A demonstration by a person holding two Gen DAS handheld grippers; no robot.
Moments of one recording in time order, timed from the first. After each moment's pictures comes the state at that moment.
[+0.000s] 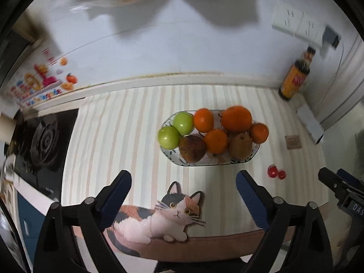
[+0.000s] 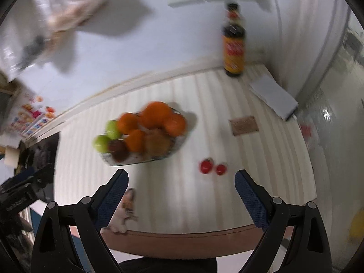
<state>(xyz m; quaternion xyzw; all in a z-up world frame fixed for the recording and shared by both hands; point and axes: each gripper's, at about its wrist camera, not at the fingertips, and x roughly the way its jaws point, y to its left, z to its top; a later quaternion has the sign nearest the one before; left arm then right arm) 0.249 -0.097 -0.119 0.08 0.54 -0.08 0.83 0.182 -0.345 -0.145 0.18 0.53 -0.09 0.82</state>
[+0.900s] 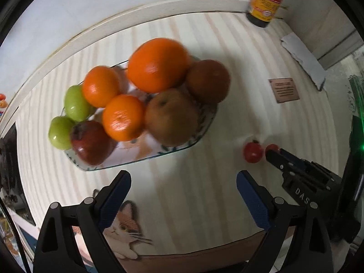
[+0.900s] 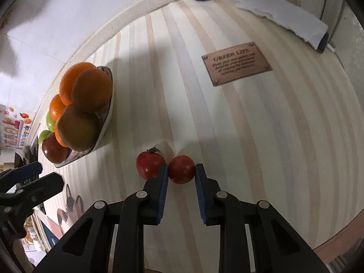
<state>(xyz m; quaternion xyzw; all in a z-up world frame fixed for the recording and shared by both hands) 0.278 -0.244 -0.265 0.15 0.65 -0.18 0.72 0.207 -0.415 -0.351 0.27 0.58 -0.07 0.76</state>
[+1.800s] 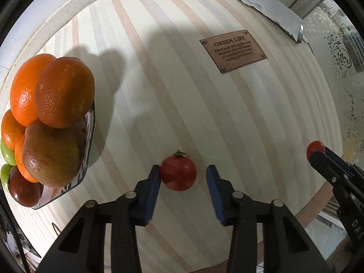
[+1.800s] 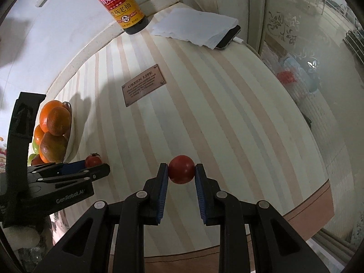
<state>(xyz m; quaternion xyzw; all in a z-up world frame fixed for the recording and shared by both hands) 0.260 -0.362 -0.342 0.23 0.67 -0.26 0.66 0.130 -0.492 -0.327 0.29 0.55 -0.17 0.76</state>
